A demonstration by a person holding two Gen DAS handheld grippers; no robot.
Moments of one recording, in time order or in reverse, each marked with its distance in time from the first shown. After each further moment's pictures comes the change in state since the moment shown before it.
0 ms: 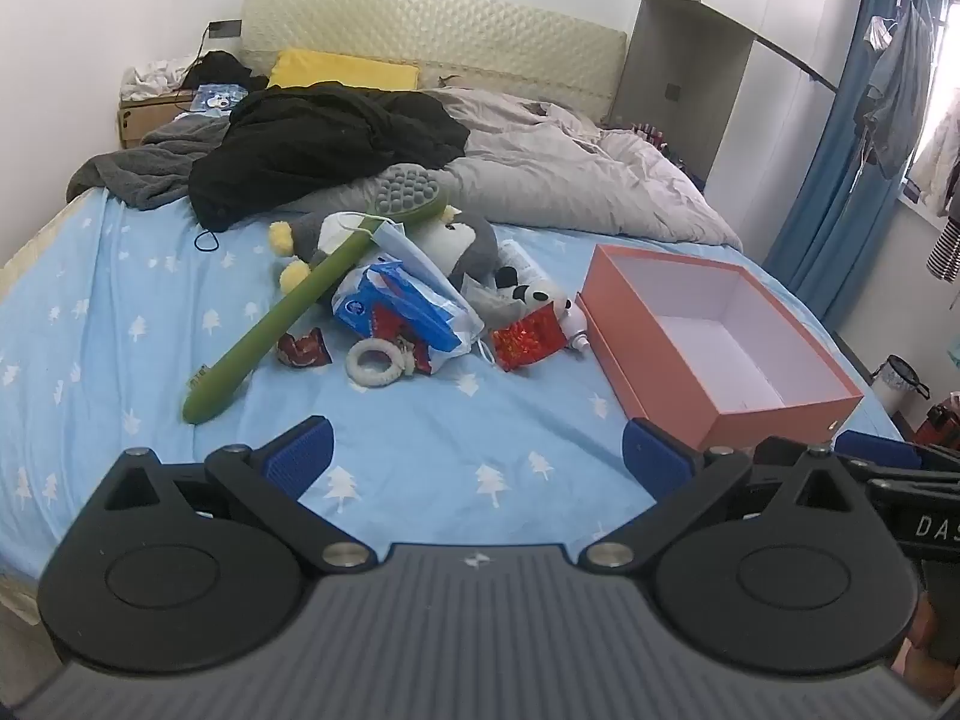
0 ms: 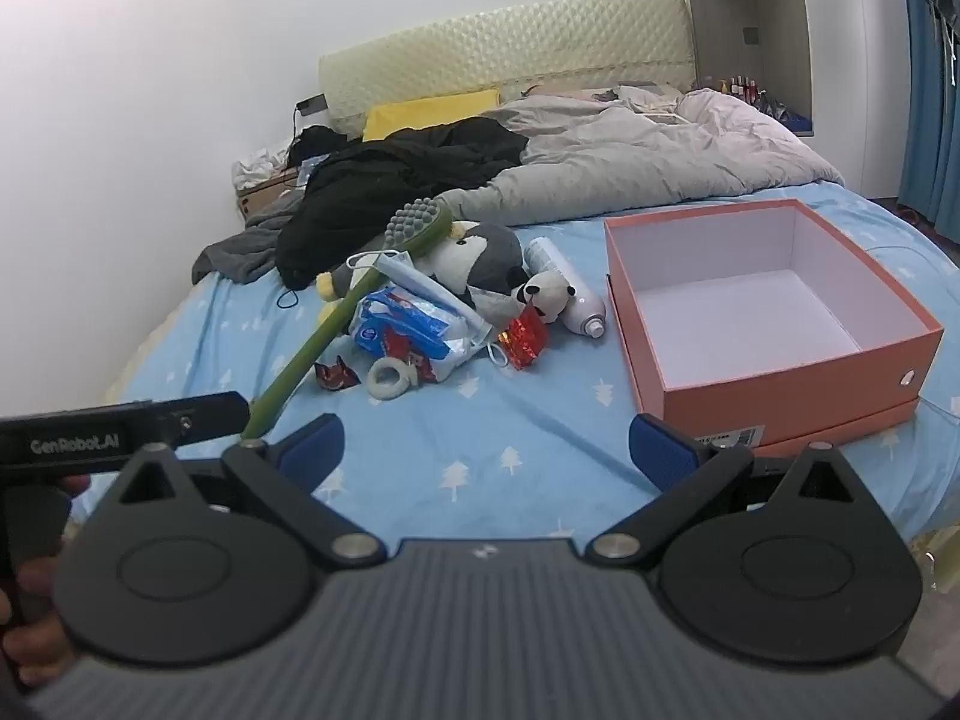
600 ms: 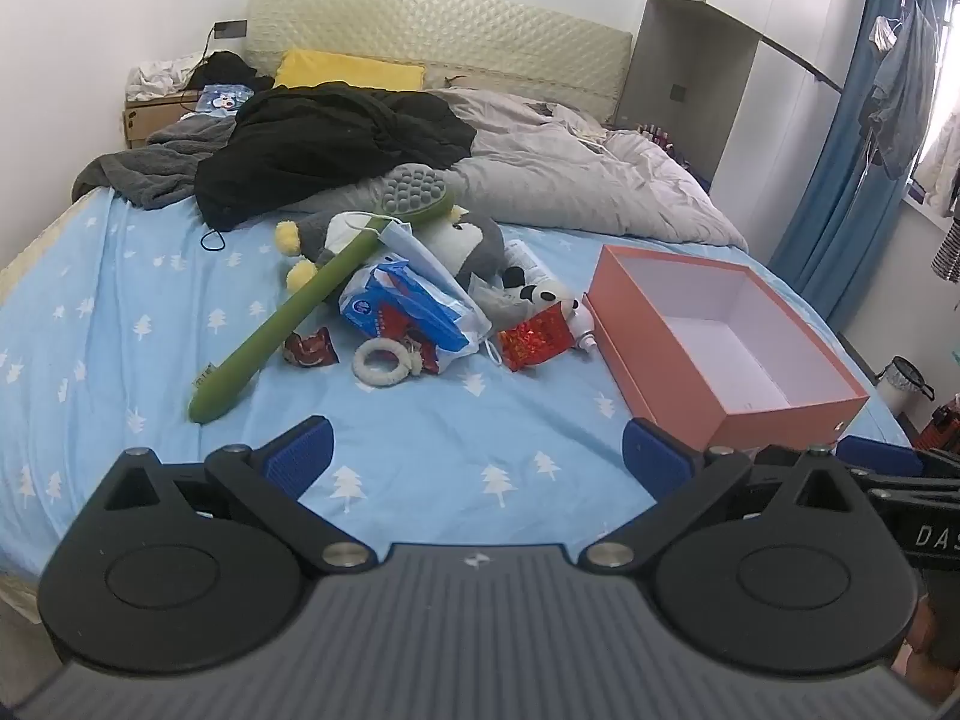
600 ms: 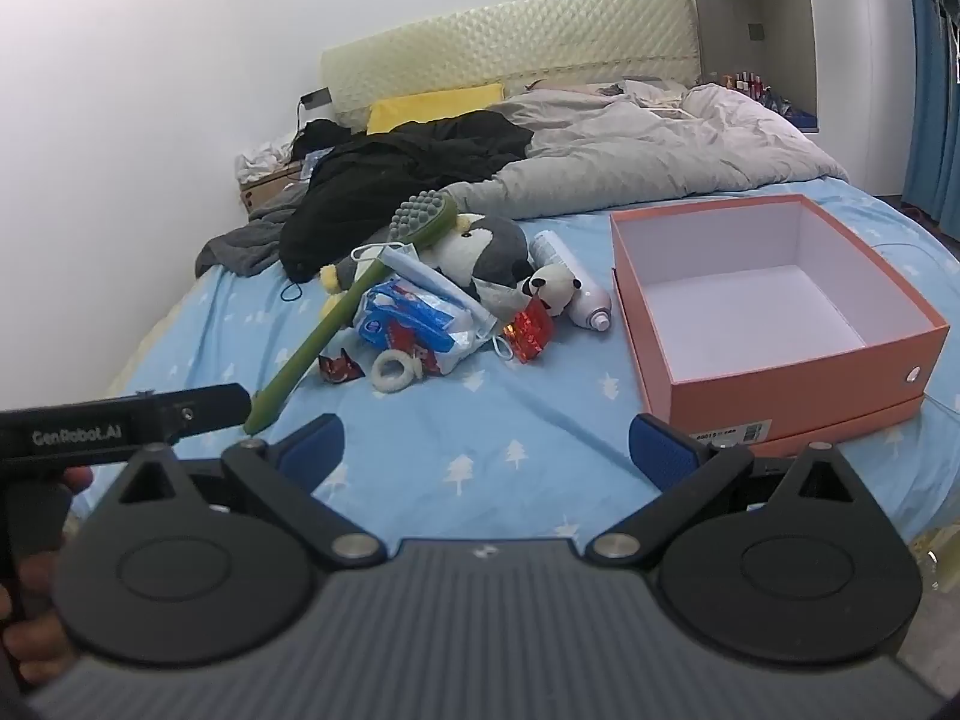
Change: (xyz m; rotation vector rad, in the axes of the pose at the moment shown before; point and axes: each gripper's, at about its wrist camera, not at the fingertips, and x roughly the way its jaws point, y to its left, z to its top) left arm 0.002 0.001 -0.002 -0.006 -0.001 0.006; right arm 0.002 0.003 -0.003 -0.005 0.004 0.007
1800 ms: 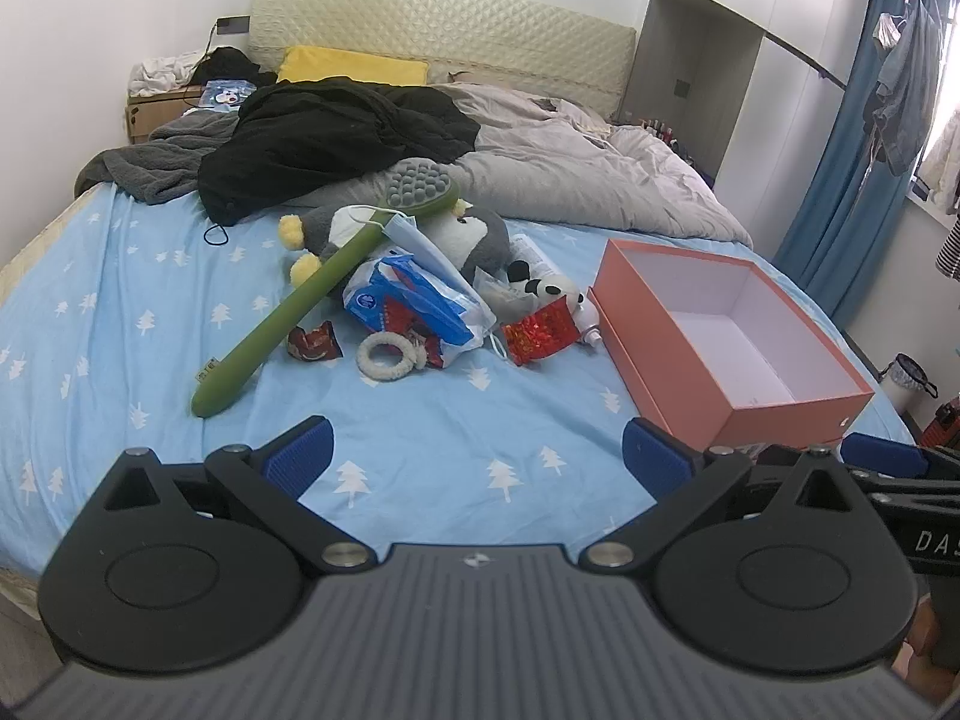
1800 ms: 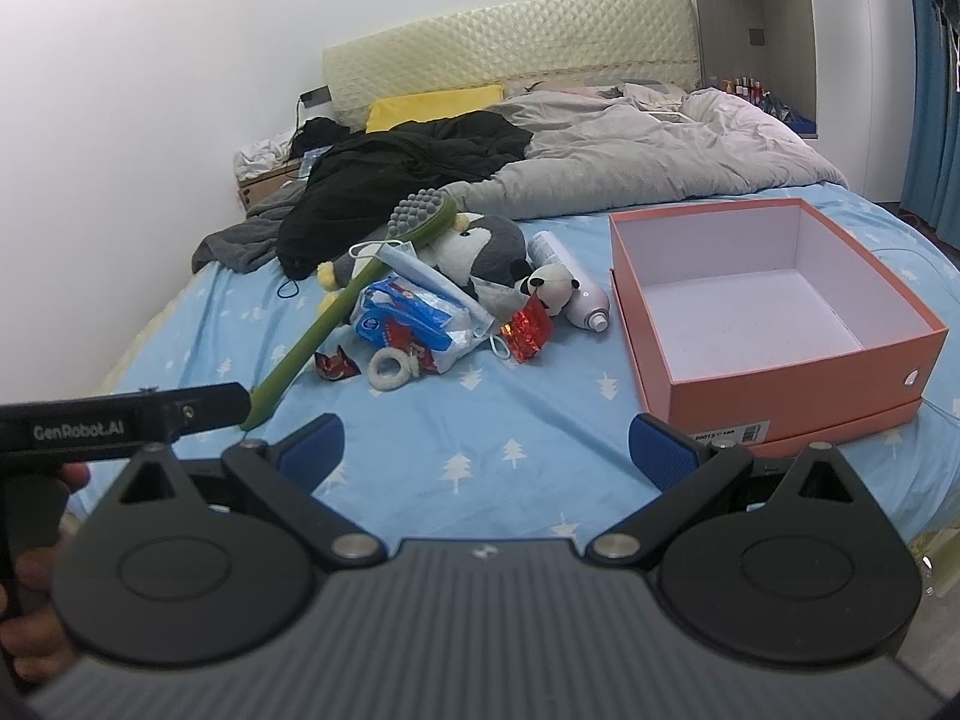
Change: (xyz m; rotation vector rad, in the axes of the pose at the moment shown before) left arm 0.001 0.001 -0.001 0.001 0.006 0.005; right arm 0.003 0.003 -0.002 -0.010 0.002 -0.009
